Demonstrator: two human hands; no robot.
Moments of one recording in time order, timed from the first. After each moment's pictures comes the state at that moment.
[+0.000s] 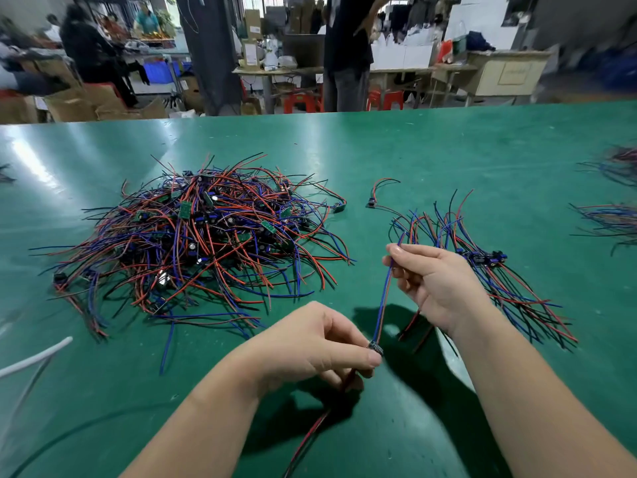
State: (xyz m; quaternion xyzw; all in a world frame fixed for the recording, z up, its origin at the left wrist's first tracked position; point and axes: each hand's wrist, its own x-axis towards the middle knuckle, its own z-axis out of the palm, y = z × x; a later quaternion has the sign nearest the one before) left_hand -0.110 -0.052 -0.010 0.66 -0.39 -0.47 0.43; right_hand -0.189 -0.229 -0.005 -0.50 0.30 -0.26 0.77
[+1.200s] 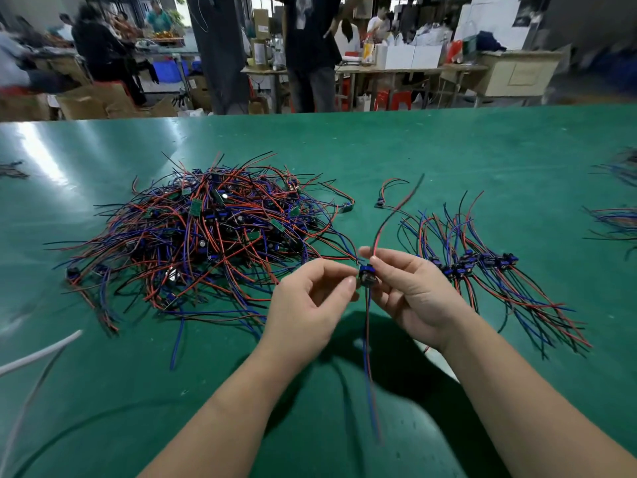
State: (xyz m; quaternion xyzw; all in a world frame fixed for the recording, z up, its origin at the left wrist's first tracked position) left_hand -0.098 -0.067 -0.029 0.64 -0.37 -0.11 0.67; right_hand -0.174 -0.202 -0.016 -0.47 0.17 -0.18 0.85
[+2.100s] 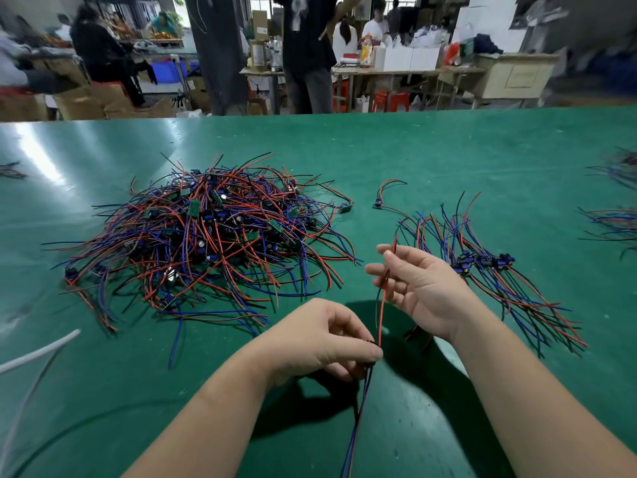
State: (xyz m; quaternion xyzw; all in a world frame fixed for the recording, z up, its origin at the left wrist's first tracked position) left_hand -0.101 -0.056 -0.023 0.65 -0.36 -0.47 0.47; right_hand -0.181 -0.222 -0.016 -0.50 0.24 -0.18 0.81
